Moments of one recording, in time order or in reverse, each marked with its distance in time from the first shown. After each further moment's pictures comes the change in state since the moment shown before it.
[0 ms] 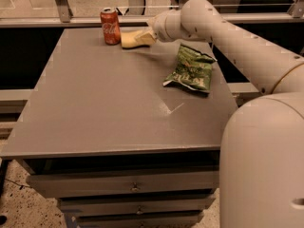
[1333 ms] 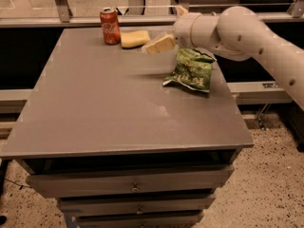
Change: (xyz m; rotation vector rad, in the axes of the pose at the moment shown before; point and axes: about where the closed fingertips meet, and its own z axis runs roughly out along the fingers) arm -0.016 0.021 -0.100 -0.011 -0.195 0.038
